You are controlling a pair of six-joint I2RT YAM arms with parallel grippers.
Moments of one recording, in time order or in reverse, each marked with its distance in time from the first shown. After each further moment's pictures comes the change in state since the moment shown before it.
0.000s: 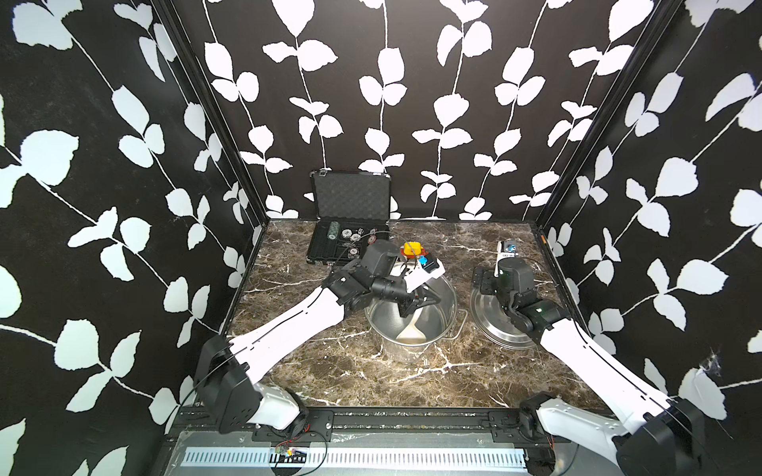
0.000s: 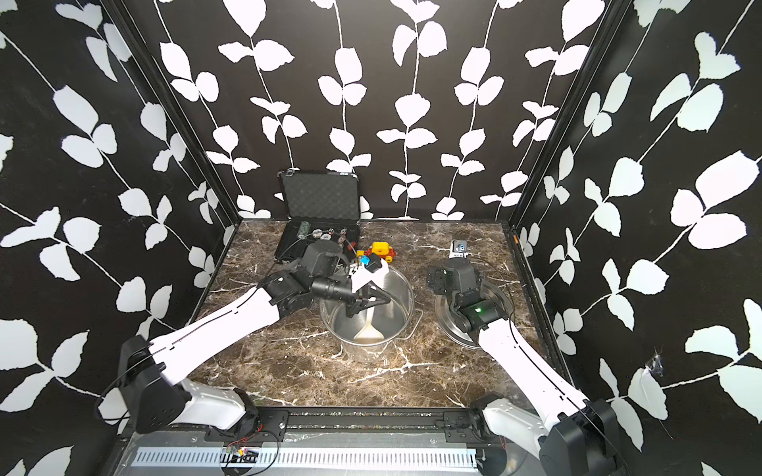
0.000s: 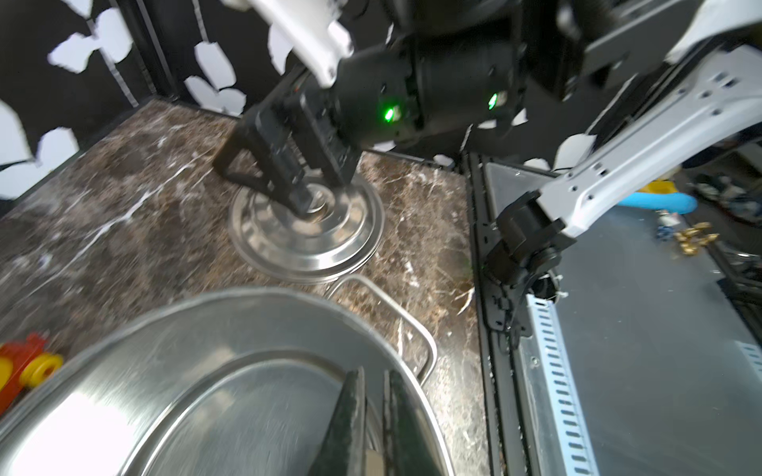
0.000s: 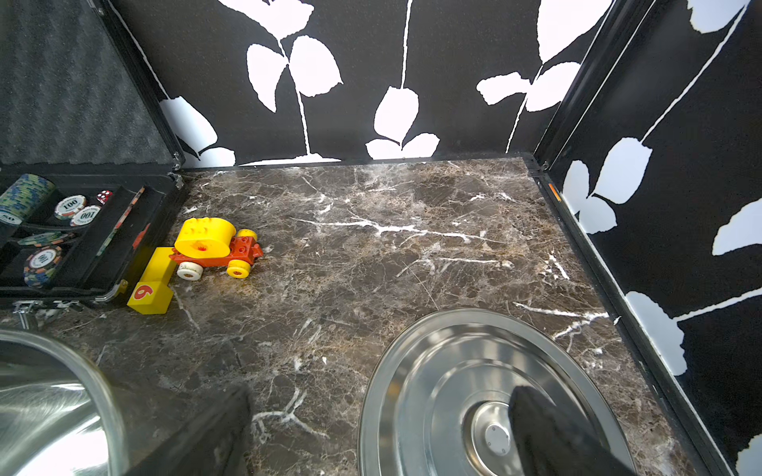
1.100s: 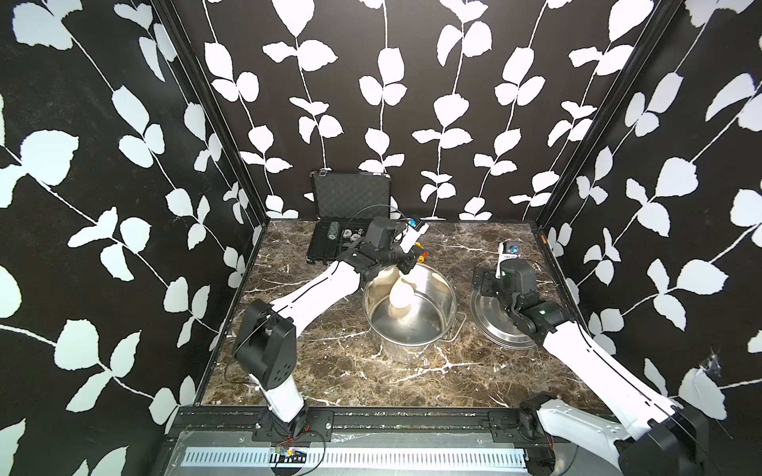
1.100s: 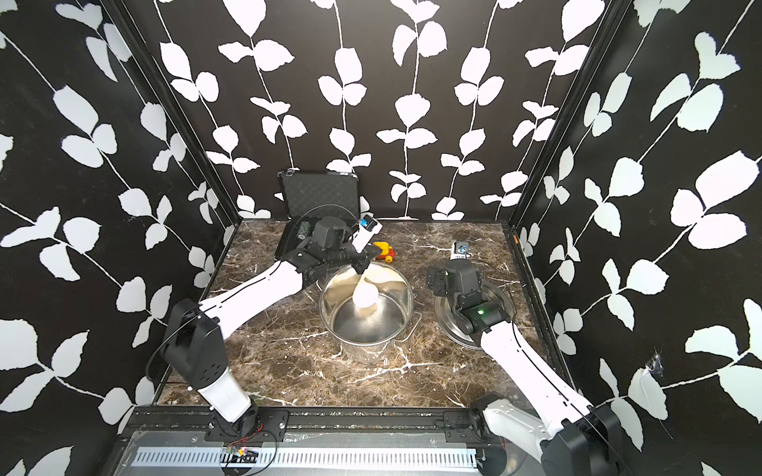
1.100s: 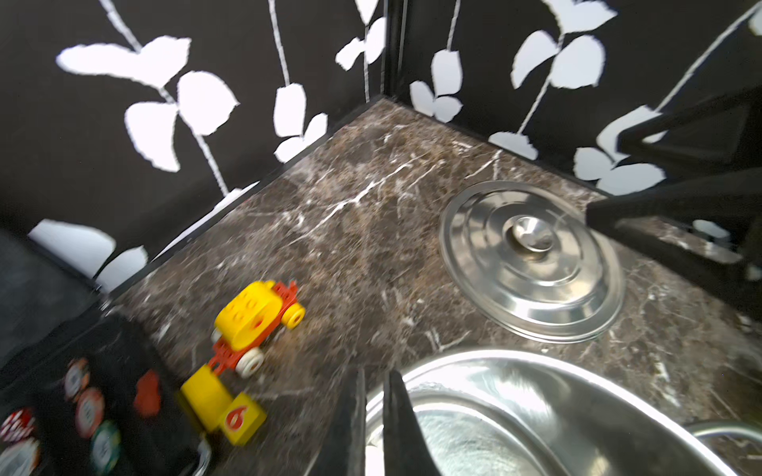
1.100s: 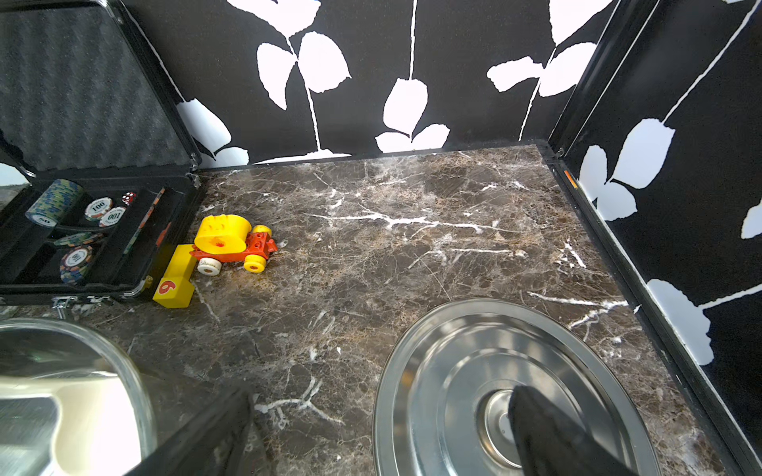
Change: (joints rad) left arm 0.156 0.335 0.220 0.224 -0.271 -0.053; right arm 0.000 -0.034 0.000 -0.034 -0.034 0.040
